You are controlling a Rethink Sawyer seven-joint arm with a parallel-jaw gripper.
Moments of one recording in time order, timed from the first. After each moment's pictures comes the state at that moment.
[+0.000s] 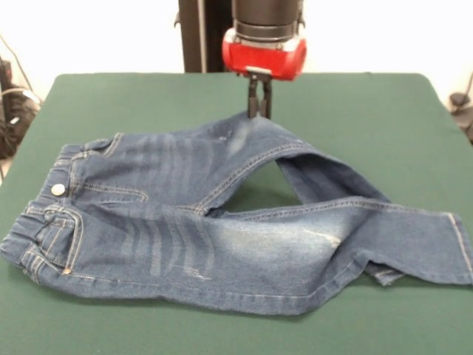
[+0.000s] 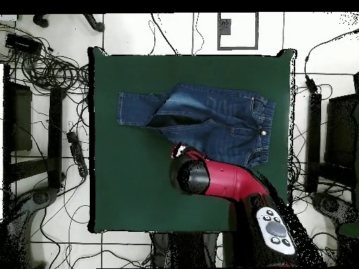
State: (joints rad) arm -0.29 -0.69 0.07 1.88 -0.10 0.24 2.05
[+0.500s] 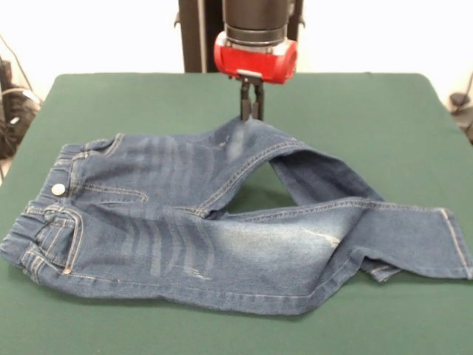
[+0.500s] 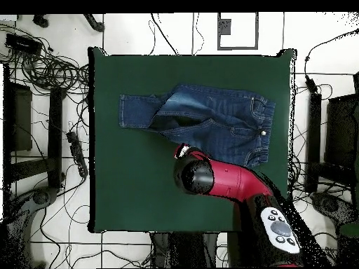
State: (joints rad) arm -0.31 -0.68 0.07 1.88 -0.10 0.24 2.05
